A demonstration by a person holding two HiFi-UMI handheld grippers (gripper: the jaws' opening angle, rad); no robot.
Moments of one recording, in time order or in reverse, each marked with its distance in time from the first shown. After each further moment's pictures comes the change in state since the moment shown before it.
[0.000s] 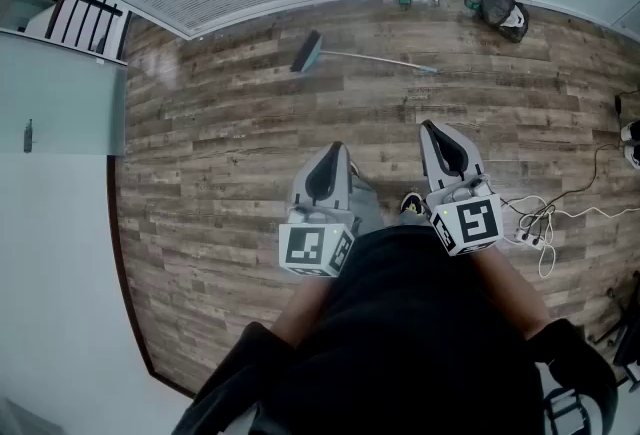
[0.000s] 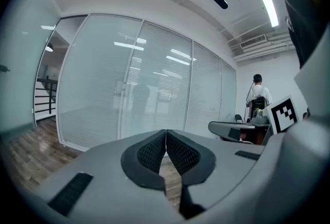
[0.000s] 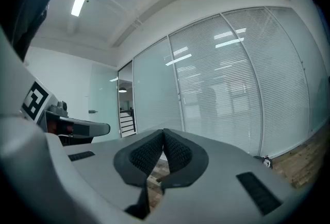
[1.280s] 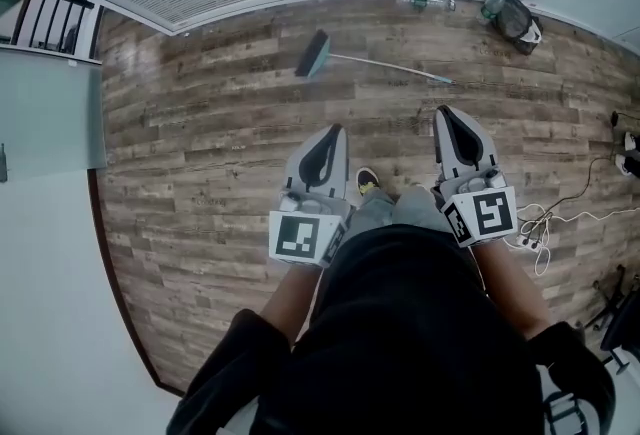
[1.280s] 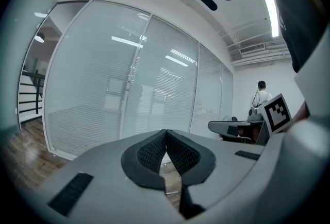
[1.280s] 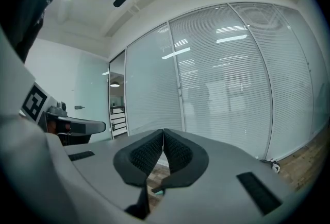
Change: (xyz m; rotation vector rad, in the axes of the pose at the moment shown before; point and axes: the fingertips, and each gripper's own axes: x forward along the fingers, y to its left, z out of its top) left arm 0.121 0.245 0.052 -0.017 -0.002 -0.111; right arm 0.260 0.034 0.008 -0.012 0.052 -0.078
